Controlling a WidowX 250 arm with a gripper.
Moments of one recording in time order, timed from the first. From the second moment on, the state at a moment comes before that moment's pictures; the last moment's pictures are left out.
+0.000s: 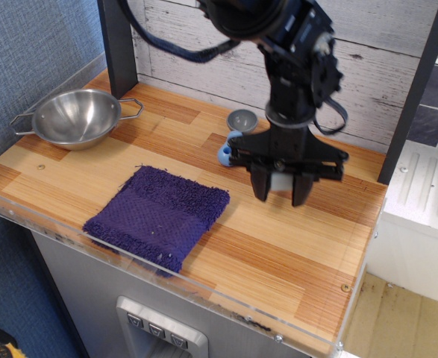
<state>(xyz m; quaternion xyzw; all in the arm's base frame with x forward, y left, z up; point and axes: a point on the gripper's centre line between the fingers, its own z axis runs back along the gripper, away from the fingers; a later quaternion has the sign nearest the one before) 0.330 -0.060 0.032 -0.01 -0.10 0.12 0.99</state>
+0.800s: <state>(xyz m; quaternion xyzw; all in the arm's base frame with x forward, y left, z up) 0.397 -0.089 0.022 -0.03 -0.11 0.03 0.99</state>
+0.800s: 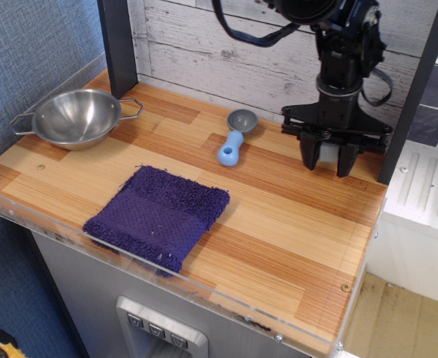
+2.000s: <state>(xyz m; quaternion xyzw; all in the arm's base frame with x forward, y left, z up) 0.394 -0.092 0.027 0.00 -0.11 0.01 0.99</state>
